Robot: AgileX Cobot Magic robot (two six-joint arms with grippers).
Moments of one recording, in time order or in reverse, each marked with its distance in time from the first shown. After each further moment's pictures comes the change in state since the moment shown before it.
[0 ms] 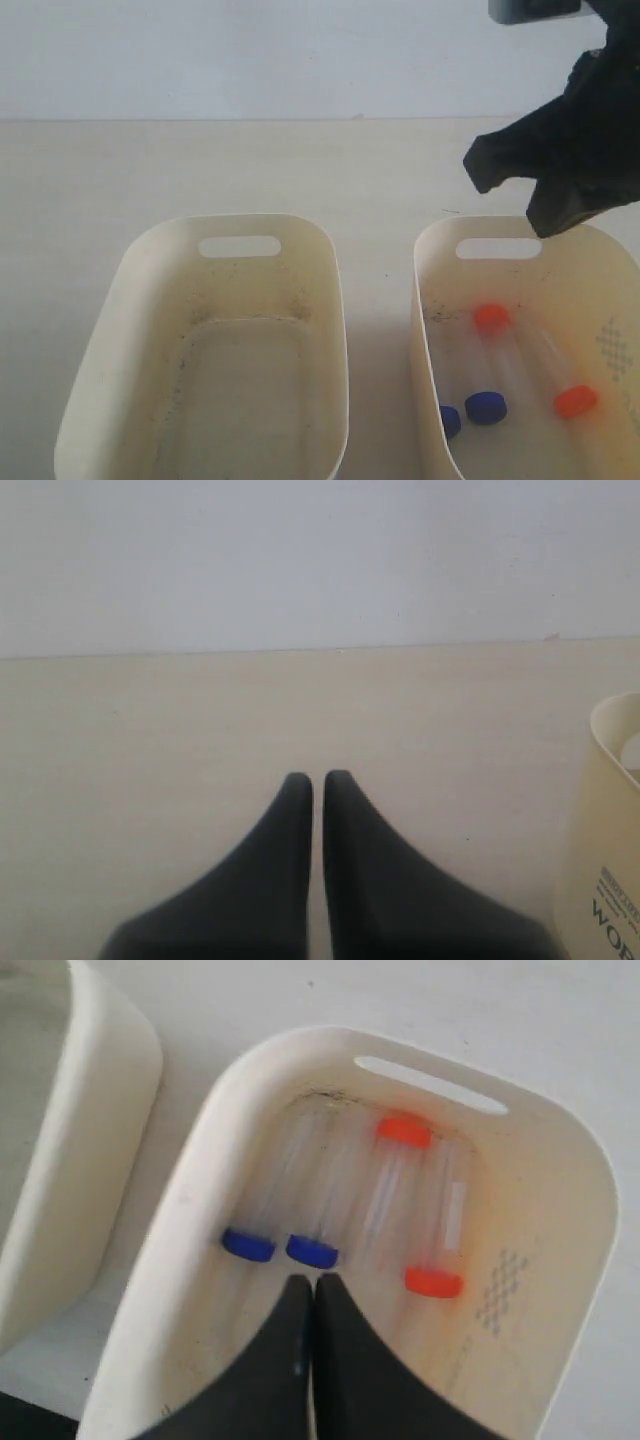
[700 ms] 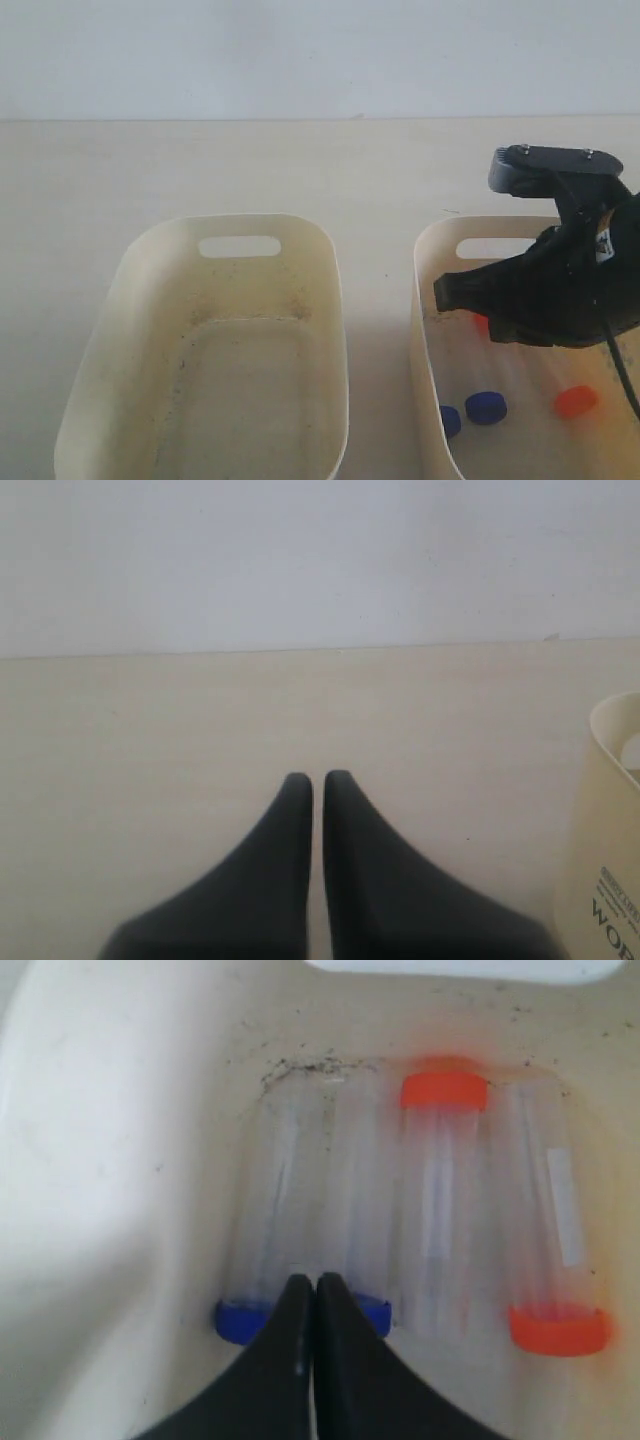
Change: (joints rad) left arm 0.000 0.000 0.000 0.000 0.000 0.000; right arm 0.000 0.004 0.486 0.026 -0.591 0.229
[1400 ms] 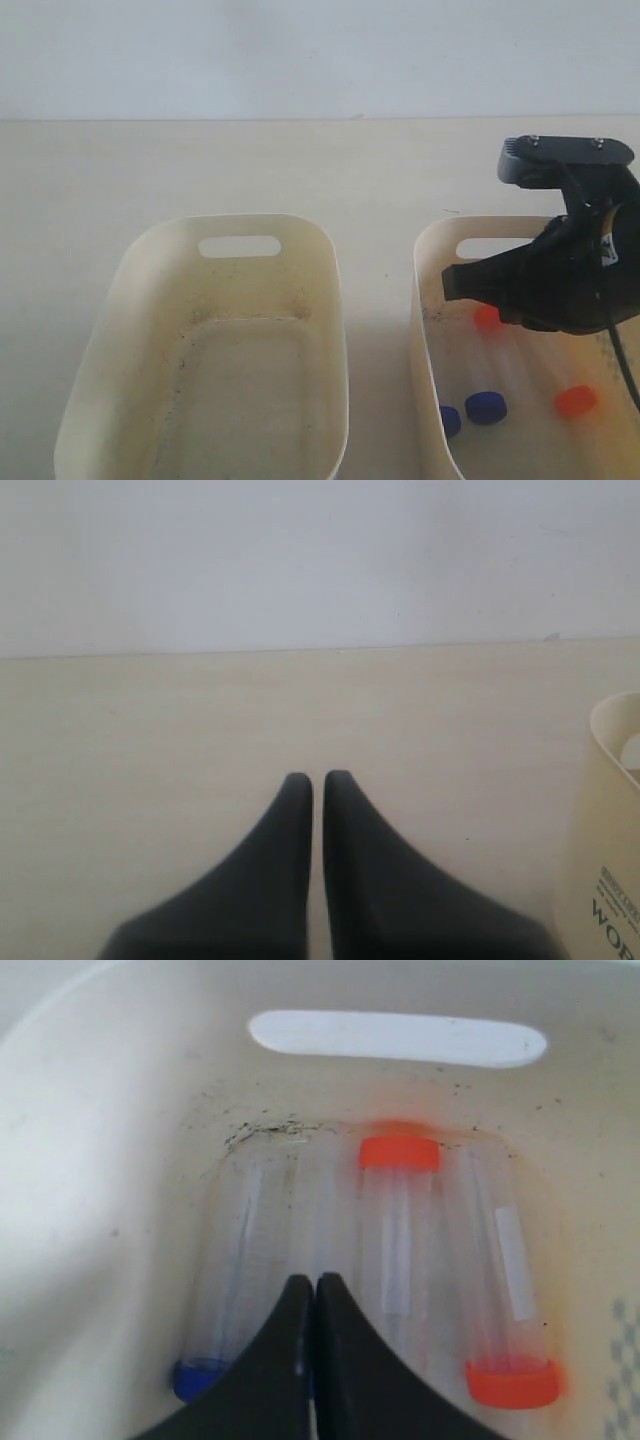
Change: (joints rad) left arm 0.000 0.000 0.000 0.000 0.000 0.000; right arm 0.000 0.000 0.020 -0.152 -0.068 0.120
